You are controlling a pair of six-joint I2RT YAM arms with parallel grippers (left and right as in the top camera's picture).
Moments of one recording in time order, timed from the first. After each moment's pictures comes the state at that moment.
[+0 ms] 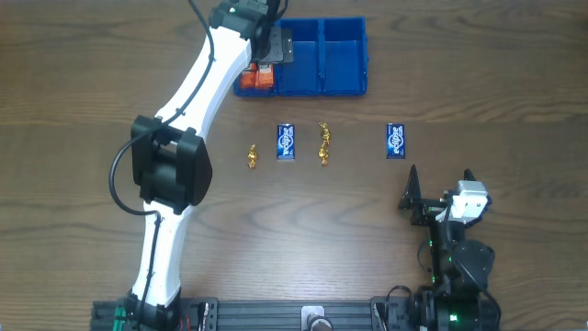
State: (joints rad) left arm -0.39 2.38 2.26 -1.00 -0.14 -0.41; right arm -0.05 0.01 0.01 -0.07 0.00 0.06
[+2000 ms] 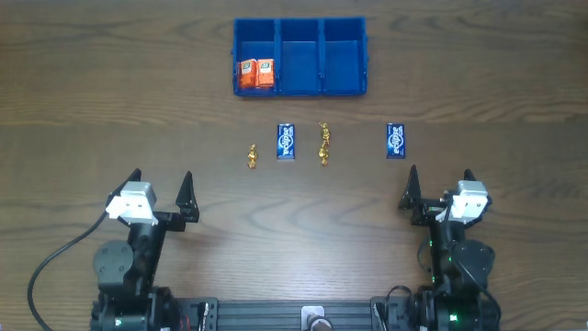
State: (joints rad) left arm 0.01 0.01 0.04 -0.13 0.16 -0.12; right arm -0.05 0.01 0.01 -0.08 0.00 0.06
